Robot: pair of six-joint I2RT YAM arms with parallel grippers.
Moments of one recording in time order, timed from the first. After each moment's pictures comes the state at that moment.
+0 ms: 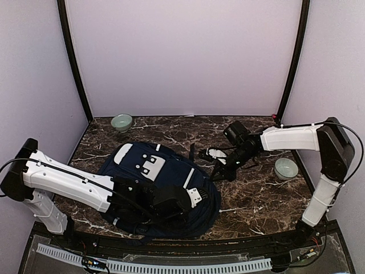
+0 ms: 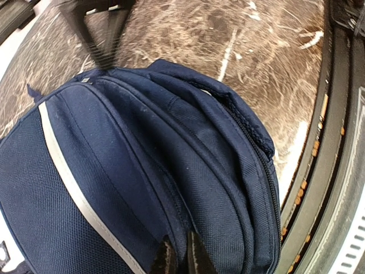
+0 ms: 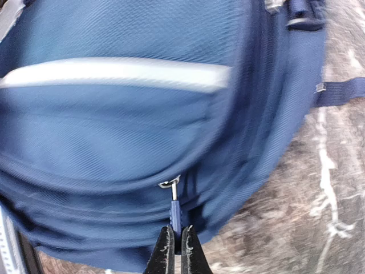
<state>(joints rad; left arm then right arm) -1.45 1.62 1.09 -0.43 -0.39 -0.15 0.65 1.74 1.12 -0.55 -0.54 -0.55</state>
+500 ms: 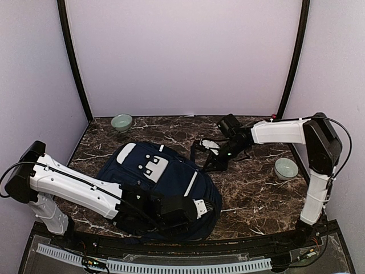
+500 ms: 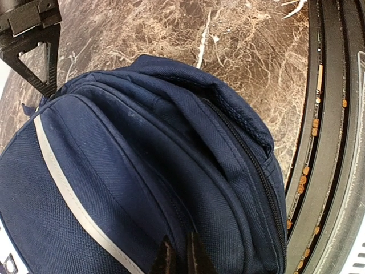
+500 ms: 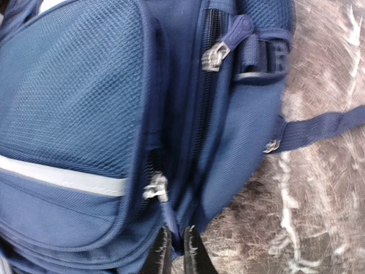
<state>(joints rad) -1.49 1.69 1.11 -0.43 -0.41 -0.03 0.63 1.89 1.30 -0.55 -0.56 -0.53</state>
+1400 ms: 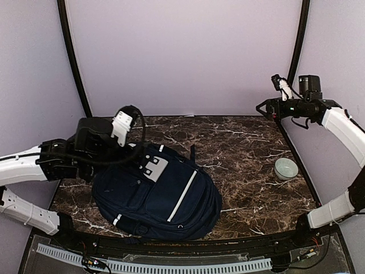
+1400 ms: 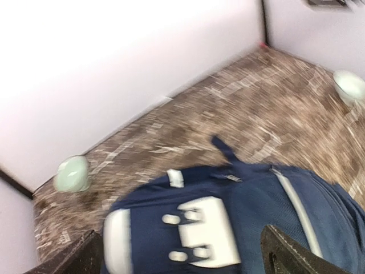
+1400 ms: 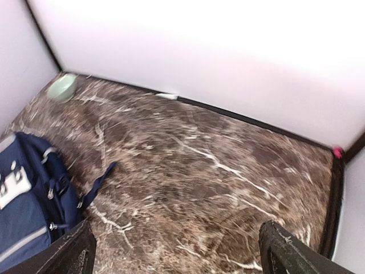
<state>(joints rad) -1.17 1.14 1.02 -0.39 -0.70 -0.05 0.13 1.32 1.26 -0.47 -0.42 -0.14</state>
